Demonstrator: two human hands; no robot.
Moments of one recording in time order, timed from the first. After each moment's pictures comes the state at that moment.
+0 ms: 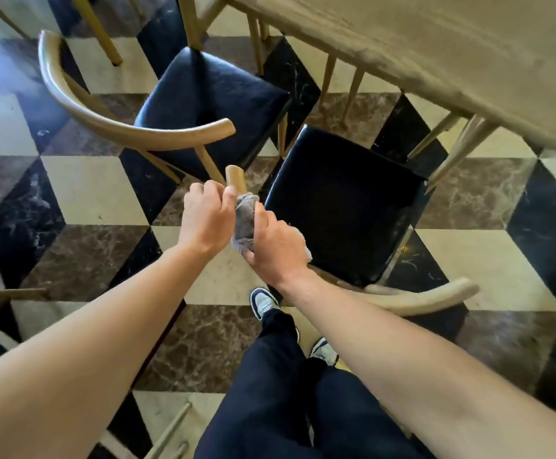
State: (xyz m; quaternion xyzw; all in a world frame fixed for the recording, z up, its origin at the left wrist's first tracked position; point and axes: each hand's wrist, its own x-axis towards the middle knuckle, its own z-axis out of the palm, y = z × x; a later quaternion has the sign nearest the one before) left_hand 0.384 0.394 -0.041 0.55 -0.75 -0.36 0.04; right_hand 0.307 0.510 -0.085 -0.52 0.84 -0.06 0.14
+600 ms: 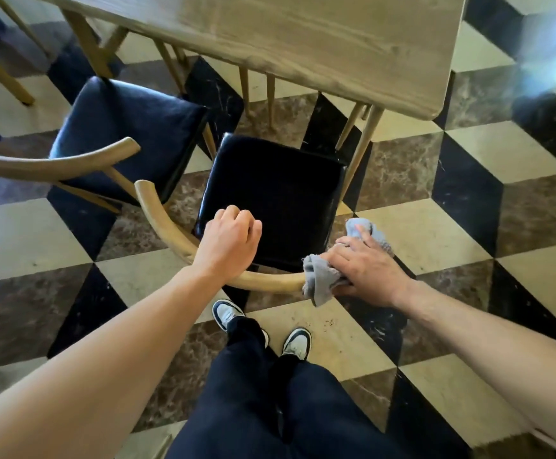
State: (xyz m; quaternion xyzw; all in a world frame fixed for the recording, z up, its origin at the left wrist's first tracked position) left_hand 0.294 0.526 -0.041 0.31 -0.91 -0.27 -0.03; right_hand 0.128 0.769 -0.076 -0.64 0.75 0.02 0.15
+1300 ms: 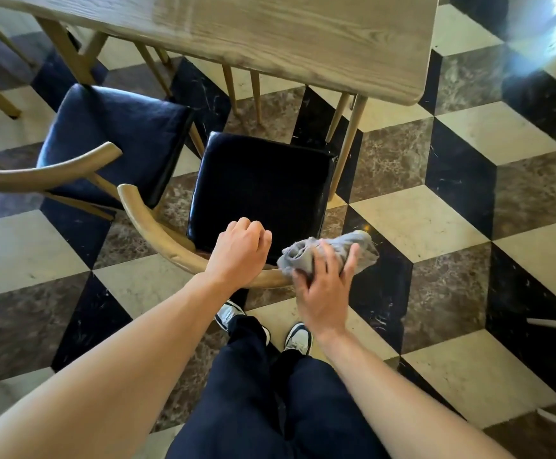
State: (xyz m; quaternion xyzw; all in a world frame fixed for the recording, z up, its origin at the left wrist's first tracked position) left_hand 0.281 0.564 -0.058 0.28 -0.91 -0.28 -0.08; right_hand 0.248 0.744 -0.096 -0.23 0.94 -0.23 0.09
